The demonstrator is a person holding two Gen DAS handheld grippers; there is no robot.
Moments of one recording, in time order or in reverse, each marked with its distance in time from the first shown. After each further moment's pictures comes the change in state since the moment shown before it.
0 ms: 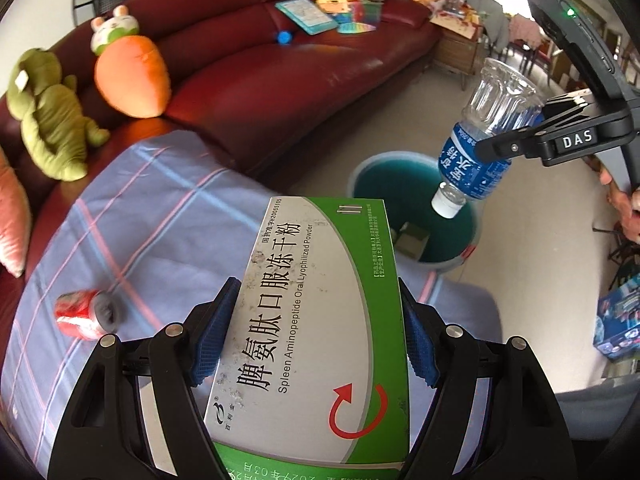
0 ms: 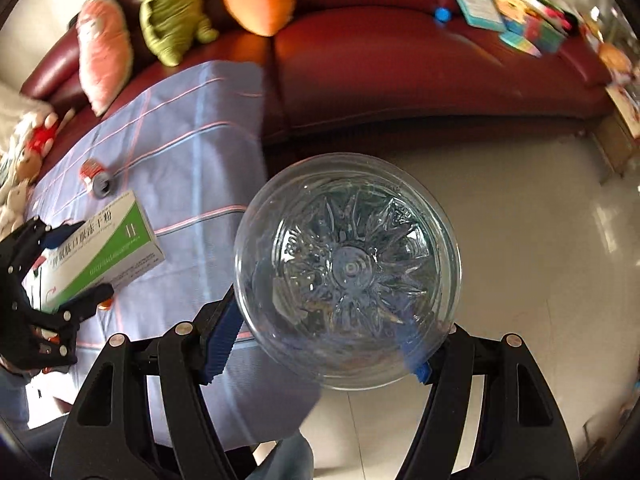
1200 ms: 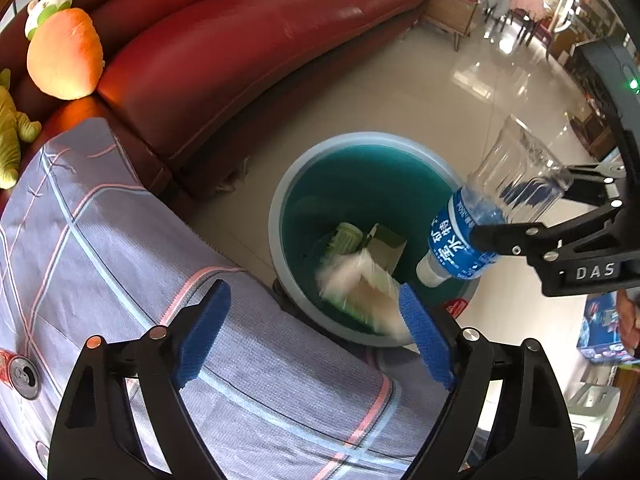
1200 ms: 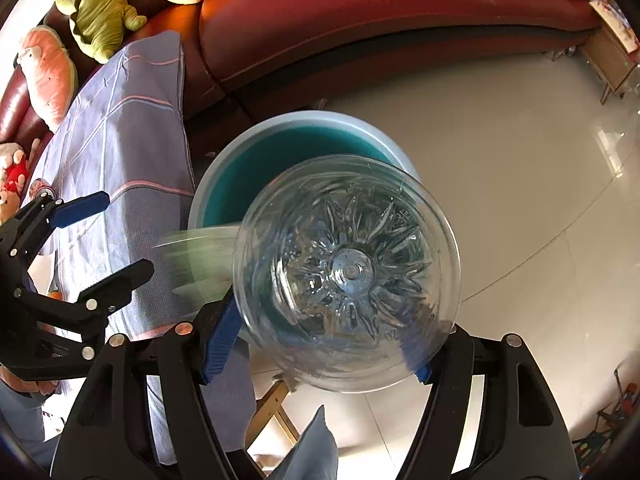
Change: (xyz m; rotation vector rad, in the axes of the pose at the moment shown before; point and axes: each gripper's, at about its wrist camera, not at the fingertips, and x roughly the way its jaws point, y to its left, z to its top) left arm 0.136 -0.063 0.072 -0.013 0.196 -0.076; right arm 0.091 -0.086 -0.025 0.176 0.168 0.031
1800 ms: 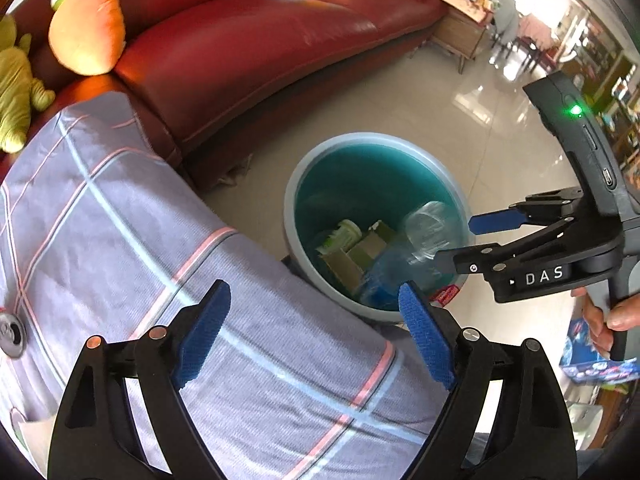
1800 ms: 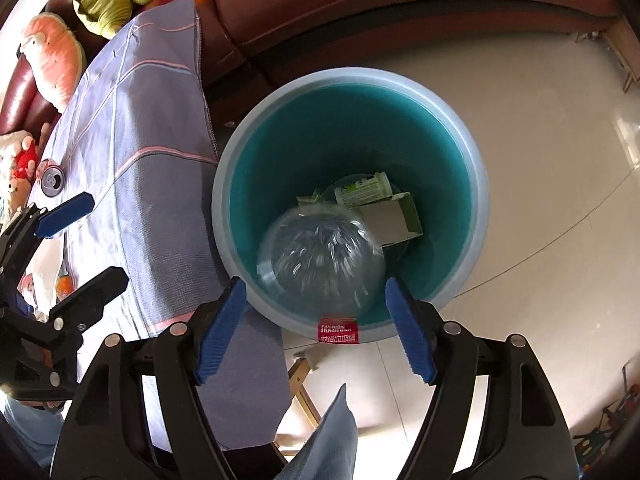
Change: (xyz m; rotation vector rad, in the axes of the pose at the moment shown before) left arm -0.025 0.022 -0.036 -0.098 -0.048 -0.038; right arm 0.025 0.025 -0.004 -0.009 0.105 0.065
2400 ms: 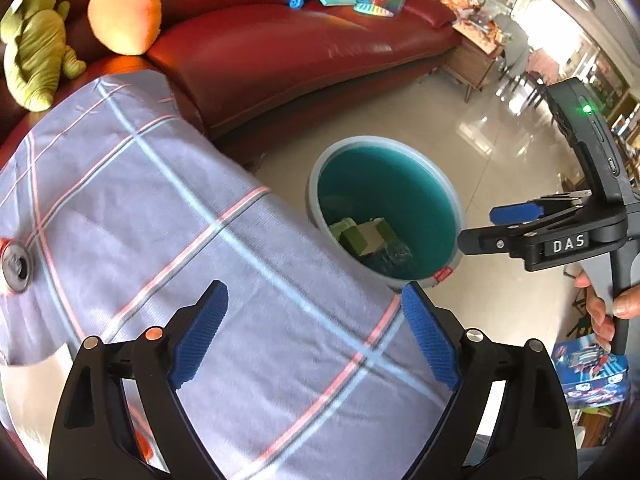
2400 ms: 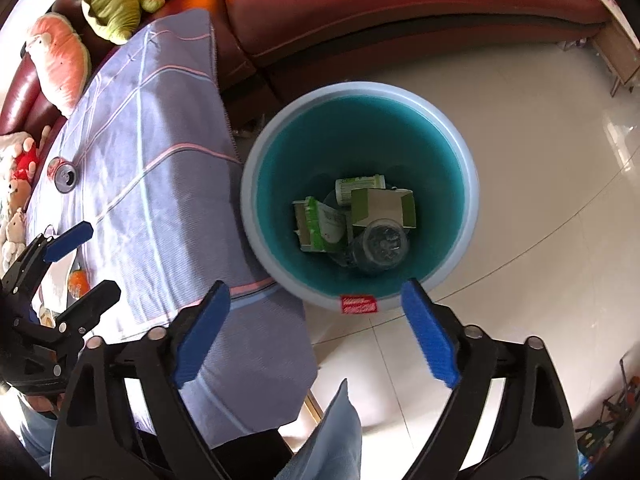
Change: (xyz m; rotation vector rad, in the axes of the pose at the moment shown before) left arm -0.044 0.026 -0.046 -0.100 -0.067 -0.023; right arm -0.034 0.030 -0.024 0.002 -0.056 -0.037
